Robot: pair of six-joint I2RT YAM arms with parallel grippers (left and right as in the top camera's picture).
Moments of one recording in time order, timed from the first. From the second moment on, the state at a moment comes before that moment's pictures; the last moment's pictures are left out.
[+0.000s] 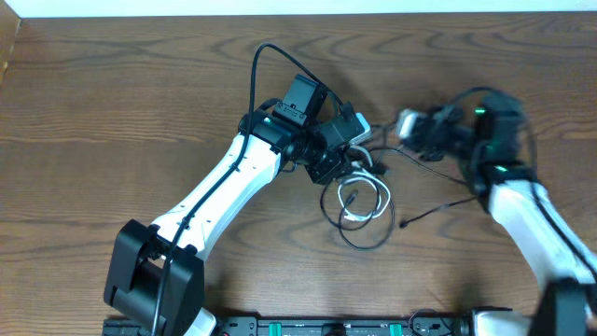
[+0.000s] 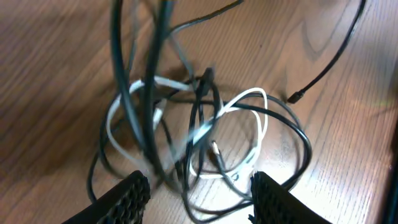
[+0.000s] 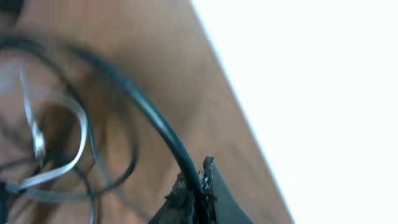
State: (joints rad) left arm -0.53 1.71 1.33 -0.73 0.48 0.44; right arm 0.01 1.40 0.78 0.14 -0.69 -1.03
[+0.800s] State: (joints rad) left arm -0.54 1.71 1.33 -0.73 0.71 0.43; right arm -0.07 0.99 0.78 0.12 -0.75 -0.45
